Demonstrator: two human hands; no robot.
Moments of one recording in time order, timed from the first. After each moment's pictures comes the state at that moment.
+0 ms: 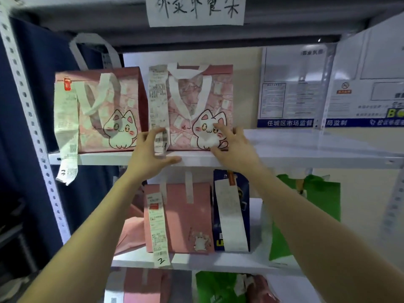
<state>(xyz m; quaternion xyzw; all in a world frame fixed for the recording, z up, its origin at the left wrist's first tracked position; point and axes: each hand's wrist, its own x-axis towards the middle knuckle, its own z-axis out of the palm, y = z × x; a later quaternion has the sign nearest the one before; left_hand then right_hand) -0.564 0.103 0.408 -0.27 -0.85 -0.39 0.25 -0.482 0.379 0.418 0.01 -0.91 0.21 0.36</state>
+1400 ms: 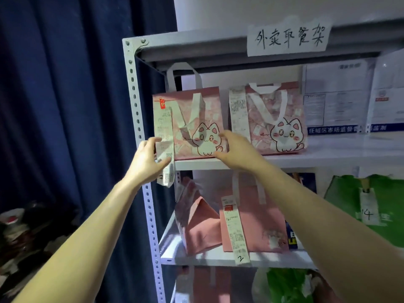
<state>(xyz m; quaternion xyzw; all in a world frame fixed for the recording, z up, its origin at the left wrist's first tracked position) -0.588 -0.165 0.442 -0.25 -0.87 -0.33 0.28 -0.477 0.113 0.471 0.02 -0.93 0.22 0.29</state>
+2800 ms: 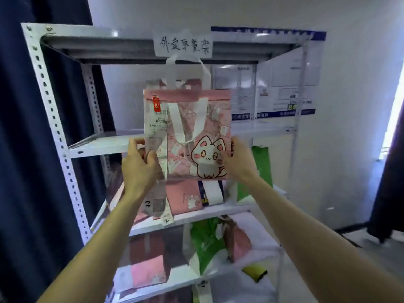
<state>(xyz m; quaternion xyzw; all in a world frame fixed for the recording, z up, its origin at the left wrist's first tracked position) -0.375 -0.010 0.388 -0.27 -0.72 -0.59 0.26 -0.228 0.220 0.395 -0.19 -0.82 0.33 0.43</state>
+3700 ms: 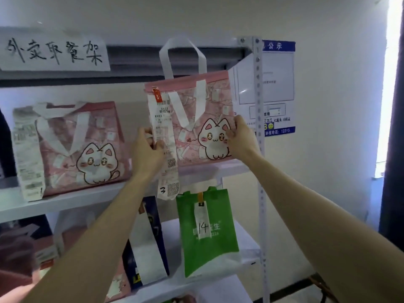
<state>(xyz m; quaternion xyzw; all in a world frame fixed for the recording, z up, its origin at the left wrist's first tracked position) -0.446 0.380 0.483 -0.31 -0.71 -0.58 0.25 -0.291 0.597 0.495 -0.18 -0.79 0.28 0.51</state>
